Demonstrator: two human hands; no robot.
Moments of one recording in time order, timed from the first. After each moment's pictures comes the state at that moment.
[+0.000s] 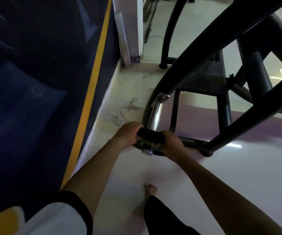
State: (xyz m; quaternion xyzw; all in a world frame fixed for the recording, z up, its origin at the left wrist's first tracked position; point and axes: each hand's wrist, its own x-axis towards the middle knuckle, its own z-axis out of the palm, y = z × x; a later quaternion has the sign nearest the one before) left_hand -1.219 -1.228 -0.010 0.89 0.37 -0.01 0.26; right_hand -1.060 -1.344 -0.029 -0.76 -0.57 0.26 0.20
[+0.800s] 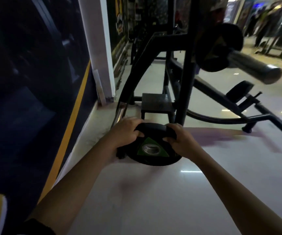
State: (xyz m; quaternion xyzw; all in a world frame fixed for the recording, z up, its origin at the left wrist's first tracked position) left_hand -1.251 -1.606 0.177 0.94 0.21 0.18 0.18; right_hand -1.087 -1.749 0.158 -0.75 -0.56 0.10 0.34
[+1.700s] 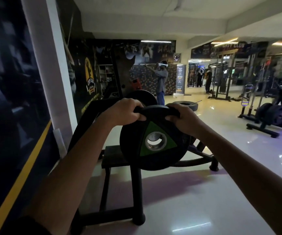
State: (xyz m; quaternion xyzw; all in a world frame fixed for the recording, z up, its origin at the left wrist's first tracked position) left_hand -0.966 -1.739 0.405 0.96 0.13 0.23 0.13; right_hand -0.810 -1.885 0.364 -0.71 -0.55 -0.08 0.44
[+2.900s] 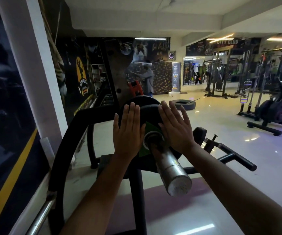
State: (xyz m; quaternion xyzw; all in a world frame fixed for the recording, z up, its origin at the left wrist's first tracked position) left_hand -0.815 -1.581 0.298 0.81 0.19 0.52 -0.20; right_hand -0.674 -1.702 0.303 -0.63 -0.51 -0.54 0.20
